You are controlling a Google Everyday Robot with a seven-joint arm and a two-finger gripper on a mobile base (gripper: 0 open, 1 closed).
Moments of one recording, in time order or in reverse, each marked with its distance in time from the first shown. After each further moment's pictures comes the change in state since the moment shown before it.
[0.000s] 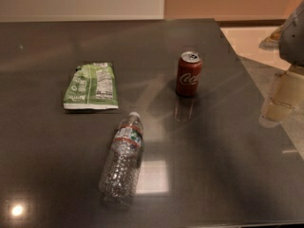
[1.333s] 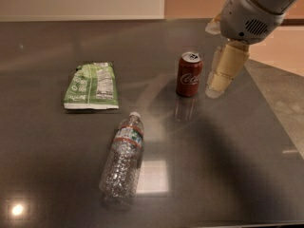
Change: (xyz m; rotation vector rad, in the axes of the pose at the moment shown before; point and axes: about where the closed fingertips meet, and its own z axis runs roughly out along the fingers) arm -0.097 -0.040 0.027 -0.047 -0.159 -0.113
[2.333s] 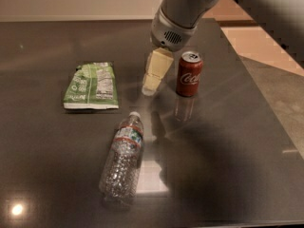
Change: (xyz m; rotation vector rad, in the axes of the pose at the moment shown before) arm -0.105 -0.027 0.099 -0.084 -0.073 -0.010
